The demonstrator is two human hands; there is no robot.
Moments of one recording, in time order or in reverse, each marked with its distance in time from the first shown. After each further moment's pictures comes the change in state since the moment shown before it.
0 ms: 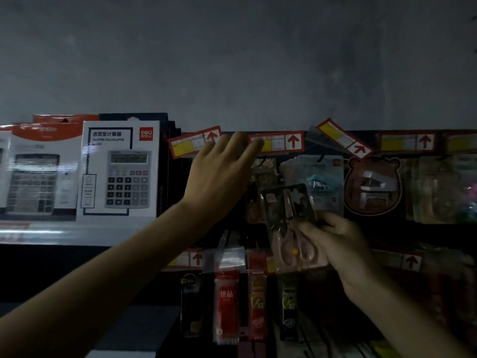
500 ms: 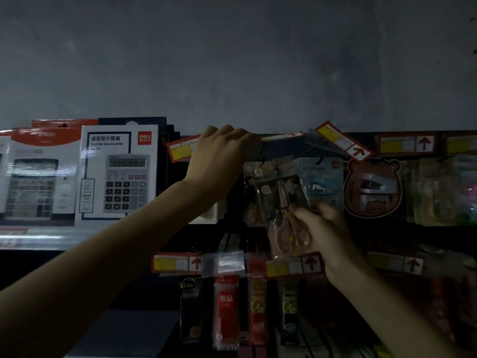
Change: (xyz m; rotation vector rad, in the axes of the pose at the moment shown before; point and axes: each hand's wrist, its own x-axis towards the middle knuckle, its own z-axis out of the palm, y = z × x) left_hand 0.037 -0.015 0.004 -0.123 -0.035 0.000; right_hand 0.024 -0.006 0.018 -0.010 0.065 -0.009
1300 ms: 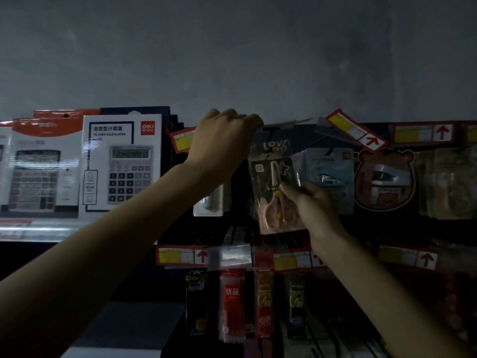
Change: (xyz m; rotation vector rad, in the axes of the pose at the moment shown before) left_hand 0.010 -0.009 -0.005 -0.065 -0.043 -0.050; right_hand 0.029 -0.001 0.035 0.033 -0.012 0.035
